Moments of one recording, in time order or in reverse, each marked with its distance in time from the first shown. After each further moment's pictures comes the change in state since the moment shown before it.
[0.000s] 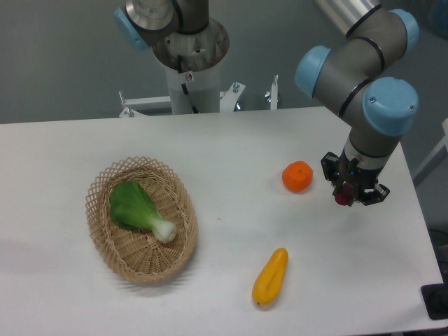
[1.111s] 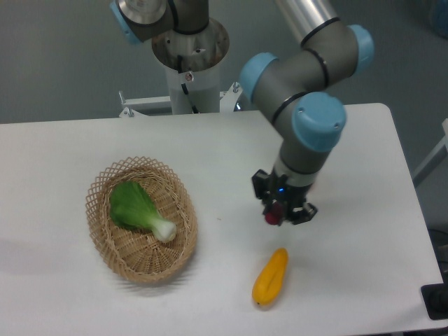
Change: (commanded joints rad) arm -0.230 0.057 -0.080 0.029 -0.187 -0.270
